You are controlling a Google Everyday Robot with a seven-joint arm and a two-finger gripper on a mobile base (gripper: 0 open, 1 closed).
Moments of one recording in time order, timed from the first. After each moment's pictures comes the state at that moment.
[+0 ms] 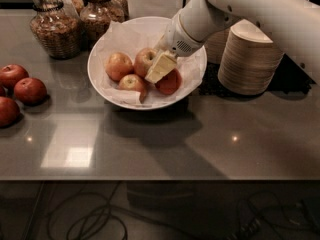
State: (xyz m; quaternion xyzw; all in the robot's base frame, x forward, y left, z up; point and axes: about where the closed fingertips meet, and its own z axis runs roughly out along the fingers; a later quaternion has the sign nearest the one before) arm 0.635 -0.007 0.910 -0.62 0.70 0.10 0.33
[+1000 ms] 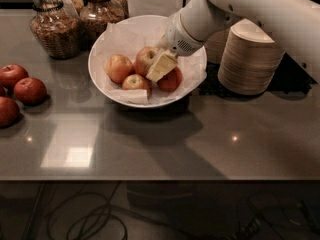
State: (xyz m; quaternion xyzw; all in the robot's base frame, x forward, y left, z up) arm 0.634 -0.008 0.913 -0.62 0.70 0.09 0.34
